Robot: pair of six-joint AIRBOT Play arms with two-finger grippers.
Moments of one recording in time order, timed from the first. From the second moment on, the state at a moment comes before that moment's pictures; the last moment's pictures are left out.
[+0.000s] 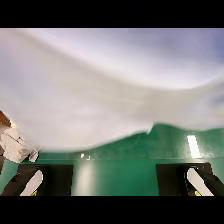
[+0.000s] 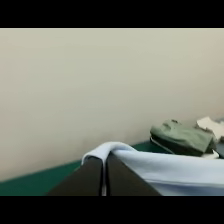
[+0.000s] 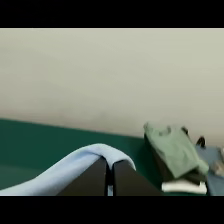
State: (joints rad) left arm 0.27 -0.84 2.04 0.73 -1.18 -1.34; right arm -0.40 -0.89 2.16 -1.19 1.38 1.38
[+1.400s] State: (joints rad) left arm 0.06 -1.50 1.32 0.89 -0.69 -1.17; right arm -0.13 -1.65 1.70 -1.35 1.06 1.45
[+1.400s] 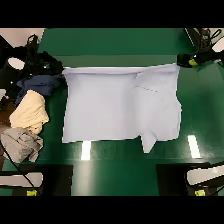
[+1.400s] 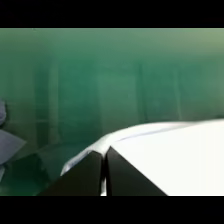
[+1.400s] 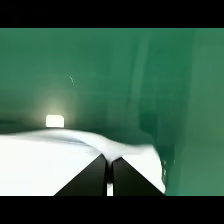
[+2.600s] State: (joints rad) left arm 0.14 -1.49 1.22 1.07 -1.23 -1.23; right arm -0.23 -1.32 1.15 -1.24 1.28 1.33
